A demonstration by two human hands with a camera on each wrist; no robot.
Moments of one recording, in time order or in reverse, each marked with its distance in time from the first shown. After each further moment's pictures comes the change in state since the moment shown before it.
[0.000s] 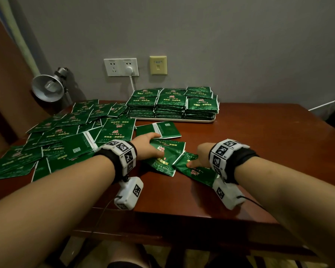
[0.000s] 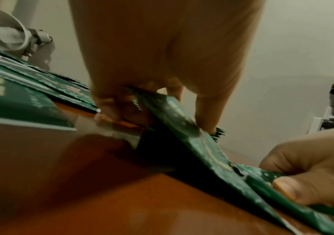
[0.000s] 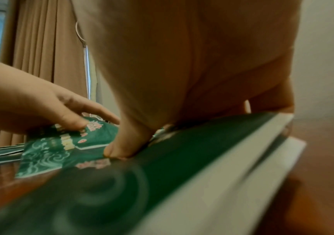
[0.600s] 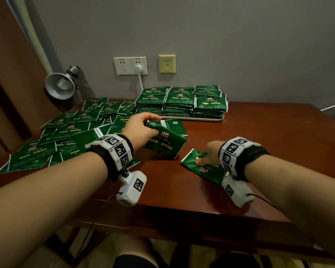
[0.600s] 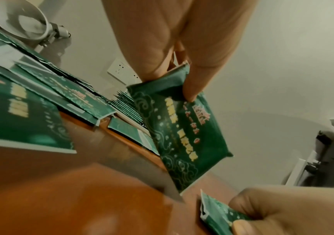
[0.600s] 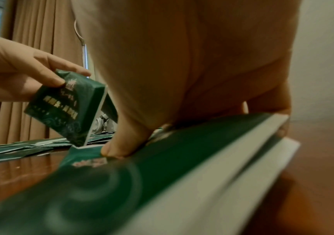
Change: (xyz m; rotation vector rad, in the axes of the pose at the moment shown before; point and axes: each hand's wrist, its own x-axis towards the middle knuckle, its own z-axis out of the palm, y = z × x) left_hand -0.030 0.002 -0.029 -0.448 0.371 0.153; right_hand 0.000 0.002 0.001 0.024 0.034 0.004
